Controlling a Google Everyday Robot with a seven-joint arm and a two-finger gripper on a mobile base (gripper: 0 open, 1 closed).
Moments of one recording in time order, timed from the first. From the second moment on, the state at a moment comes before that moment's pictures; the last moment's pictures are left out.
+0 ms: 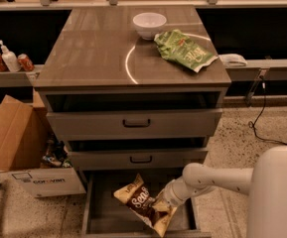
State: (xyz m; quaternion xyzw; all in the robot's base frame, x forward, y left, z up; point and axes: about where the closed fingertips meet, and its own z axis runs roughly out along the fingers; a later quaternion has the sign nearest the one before) arm 0.470 -0.060 0.306 -0.53 0.79 0.28 0.15
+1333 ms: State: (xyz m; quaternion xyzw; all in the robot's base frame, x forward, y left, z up) arm 0.505 -0.127 0.260 -0.44 0.83 0.26 0.20
